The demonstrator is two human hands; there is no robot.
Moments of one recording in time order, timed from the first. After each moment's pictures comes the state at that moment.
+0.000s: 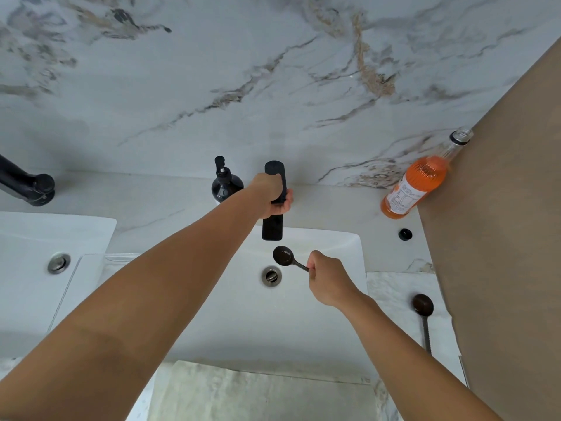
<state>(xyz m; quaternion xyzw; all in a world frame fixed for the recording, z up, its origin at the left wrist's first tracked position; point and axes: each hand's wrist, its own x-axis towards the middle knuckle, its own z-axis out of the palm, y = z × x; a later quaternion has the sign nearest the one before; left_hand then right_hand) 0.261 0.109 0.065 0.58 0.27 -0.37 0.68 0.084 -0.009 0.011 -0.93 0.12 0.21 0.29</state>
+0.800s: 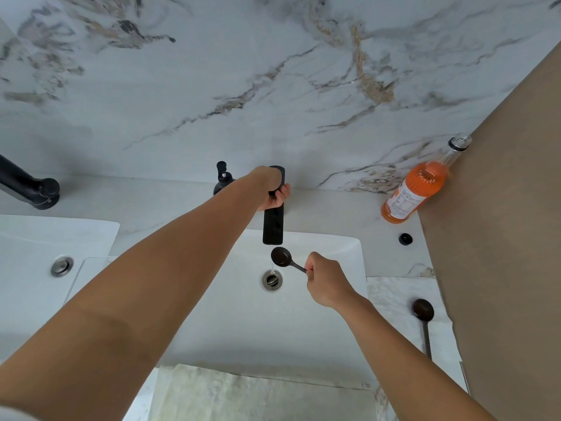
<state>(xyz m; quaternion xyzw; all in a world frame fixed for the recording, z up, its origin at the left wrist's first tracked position) 0.279 0.120 0.073 0.48 0.25 -0.43 0.72 0.089 -0.007 0.011 -0.93 0.11 0.20 0.30</state>
